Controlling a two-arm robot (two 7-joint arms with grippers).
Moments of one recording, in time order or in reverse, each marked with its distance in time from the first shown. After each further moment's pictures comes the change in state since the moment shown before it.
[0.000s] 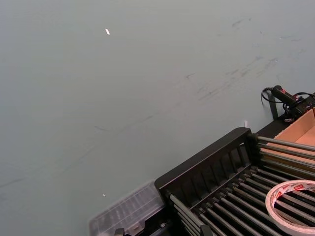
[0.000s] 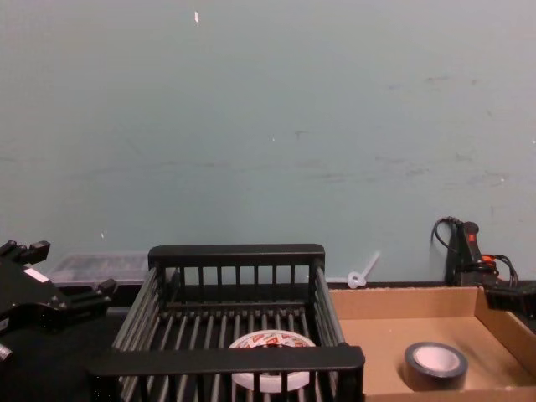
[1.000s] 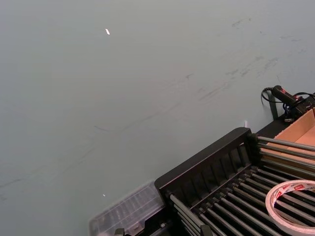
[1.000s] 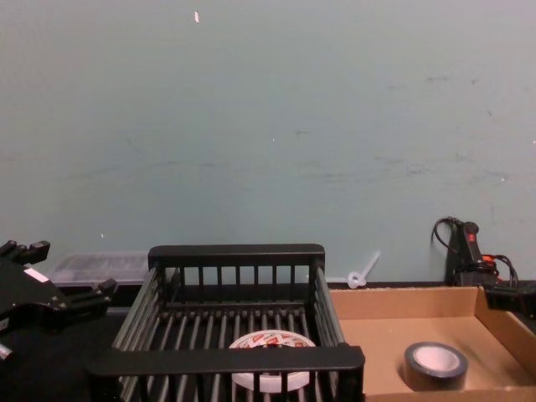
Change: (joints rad) left arm 0.000 0.000 0.000 0.000 0.000 0.000 0.000; right arm 0.000 0.000 0.000 0.000 0.000 0.000 0.000
